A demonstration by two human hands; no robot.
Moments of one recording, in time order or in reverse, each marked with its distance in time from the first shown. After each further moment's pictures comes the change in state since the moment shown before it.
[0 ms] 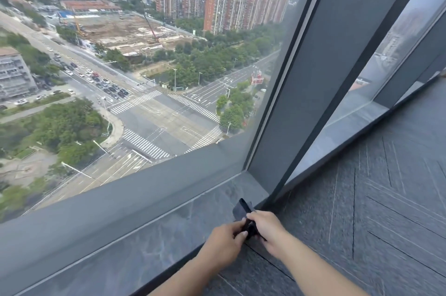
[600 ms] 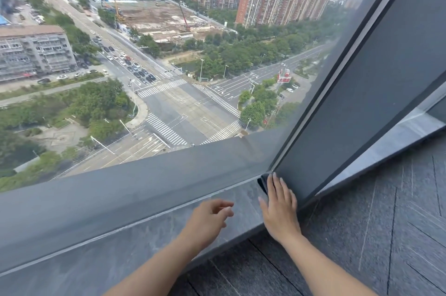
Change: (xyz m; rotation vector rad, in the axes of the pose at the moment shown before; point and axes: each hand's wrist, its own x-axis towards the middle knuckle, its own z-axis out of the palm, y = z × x) left_hand 0.017 -0.041 -0.061 -0.299 0.241 -0.124; right_hand 0.107 0.014 0.007 -1.211 0.295 -0.723
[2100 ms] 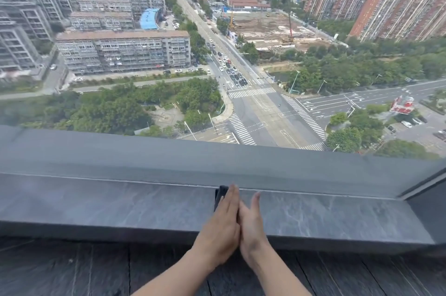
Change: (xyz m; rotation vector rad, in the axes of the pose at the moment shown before) left_hand -0.184 -0.147 -0.136 0.434 0.464 0.134; right_hand -0.183 -0.352 -0.013 1.607 -0.879 0.156
